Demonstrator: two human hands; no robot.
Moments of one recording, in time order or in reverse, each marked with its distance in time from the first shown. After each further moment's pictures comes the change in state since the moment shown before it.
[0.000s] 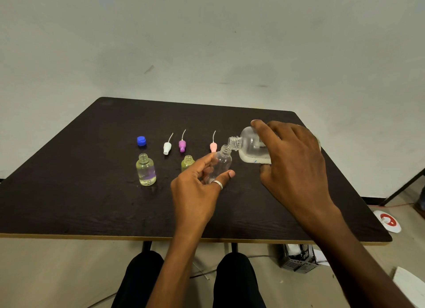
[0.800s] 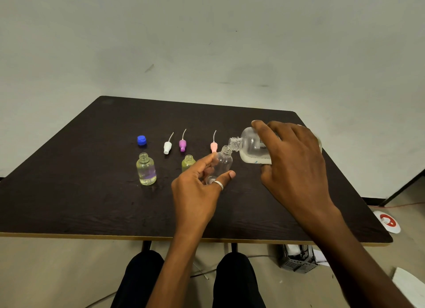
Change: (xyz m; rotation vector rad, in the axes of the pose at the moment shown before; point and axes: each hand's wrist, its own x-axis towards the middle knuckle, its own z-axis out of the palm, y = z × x) left_hand 0.001 -0.005 0.001 0.026 0.026 -0.032; right_hand 0.001 0.000 0.000 -0.015 -0.007 -0.009
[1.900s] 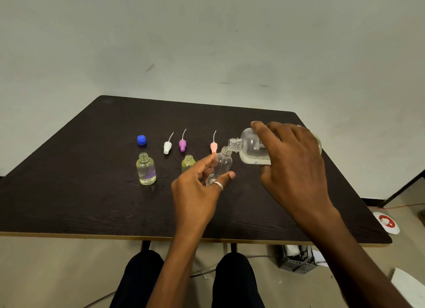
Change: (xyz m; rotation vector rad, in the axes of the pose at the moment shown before) left_hand -0.001 0.002 -0.001 0.016 -0.008 -0.015; right_hand 0.000 -0.002 0.001 -0.007 -0.011 0.009
